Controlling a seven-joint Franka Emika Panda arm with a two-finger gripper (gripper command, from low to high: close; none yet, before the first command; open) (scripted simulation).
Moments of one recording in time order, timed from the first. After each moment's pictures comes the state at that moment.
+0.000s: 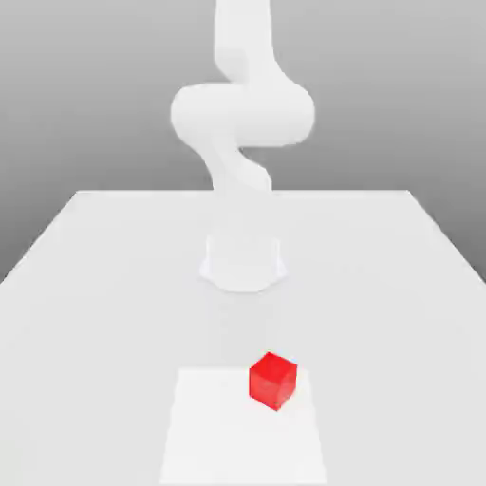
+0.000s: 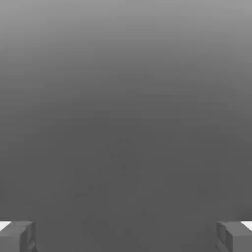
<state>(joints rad) -0.02 -0.73 0.04 -2.36 0.00 2.35 0.88</state>
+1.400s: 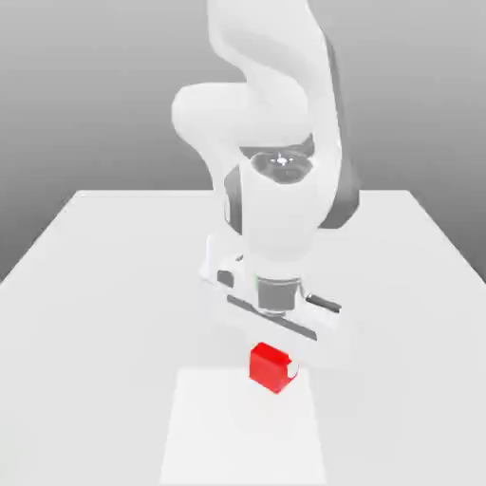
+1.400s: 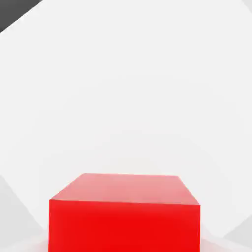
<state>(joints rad) -0.08 -0.01 0.21 -2.86 0.00 2.85 1.56</state>
